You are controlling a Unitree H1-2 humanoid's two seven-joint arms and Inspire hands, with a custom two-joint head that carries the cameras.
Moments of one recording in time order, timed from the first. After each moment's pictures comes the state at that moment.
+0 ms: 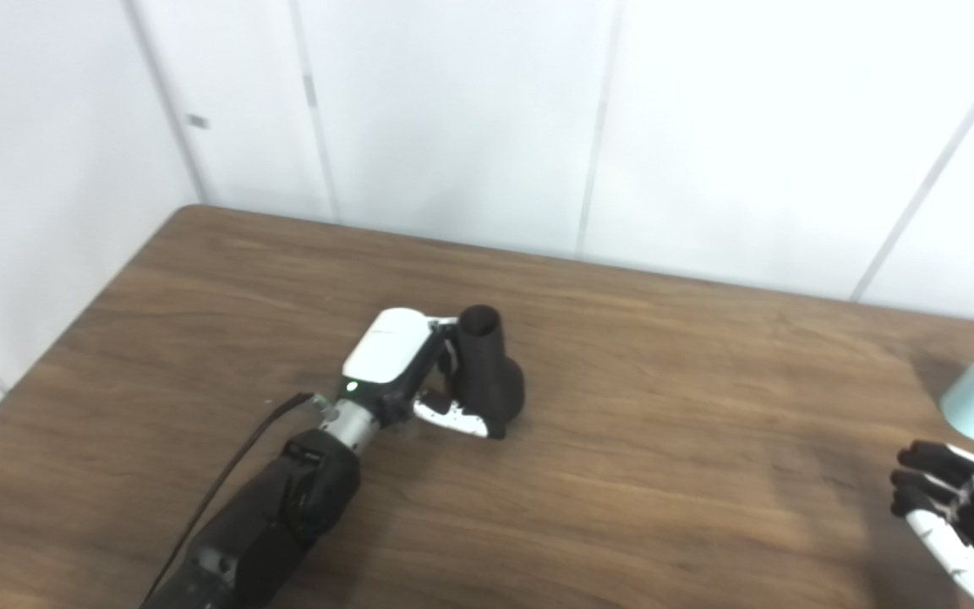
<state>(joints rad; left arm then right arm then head) -0.31 0.41 -0.37 0.29 0.65 -0.23 0.26 0.19 -0.15 -0.21 -0.50 0.05 0.23 -0.01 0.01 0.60</state>
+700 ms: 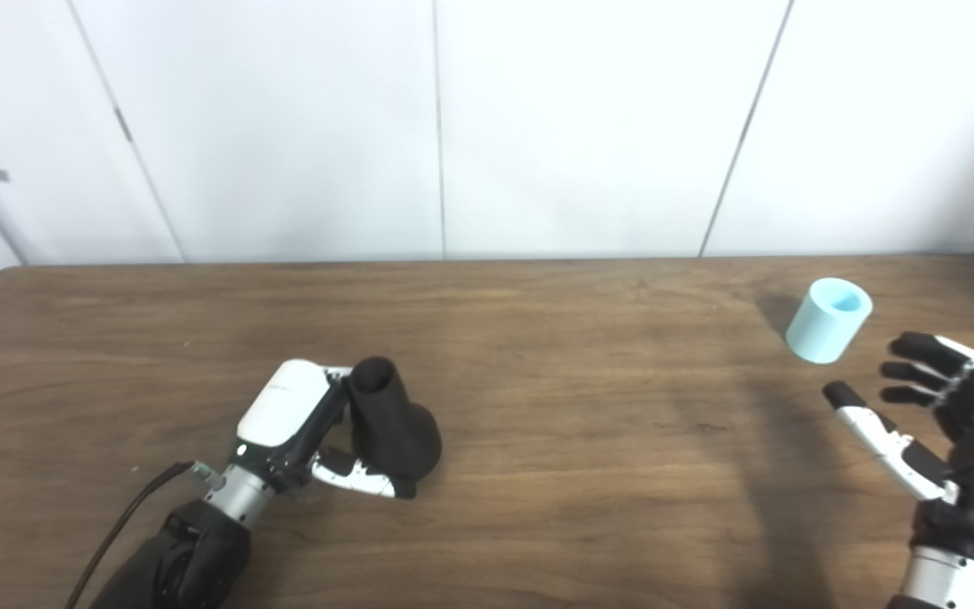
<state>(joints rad) -0.30 0.42 -0.37 0.29 0.65 -0.44 0.18 0.11 0.03 -0.34 -0.41 -0.26 -0.07 -0.36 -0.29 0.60</state>
